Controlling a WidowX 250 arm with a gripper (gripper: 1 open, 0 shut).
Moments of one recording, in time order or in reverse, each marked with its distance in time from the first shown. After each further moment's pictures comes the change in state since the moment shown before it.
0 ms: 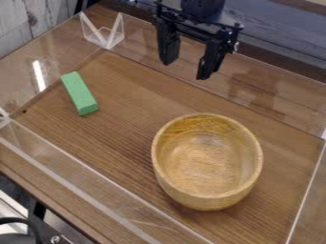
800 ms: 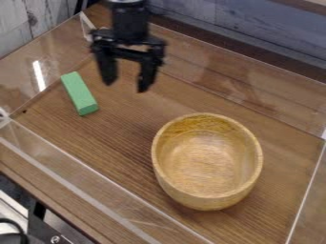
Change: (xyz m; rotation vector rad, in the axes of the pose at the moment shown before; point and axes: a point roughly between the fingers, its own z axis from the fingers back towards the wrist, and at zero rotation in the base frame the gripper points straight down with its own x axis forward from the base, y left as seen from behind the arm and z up) arm -0.028 0.100 -0.046 -0.066 0.024 0.339
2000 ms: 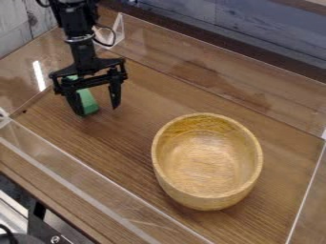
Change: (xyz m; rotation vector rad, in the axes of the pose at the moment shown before) arm 0.011 0.049 -0.055 -0.091 0.000 0.615
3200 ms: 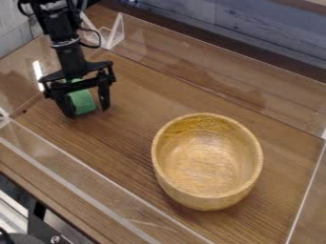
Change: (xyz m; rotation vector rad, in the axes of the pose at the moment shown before) arm -0.004 0.008 0.002 -0.041 0.058 -0.088
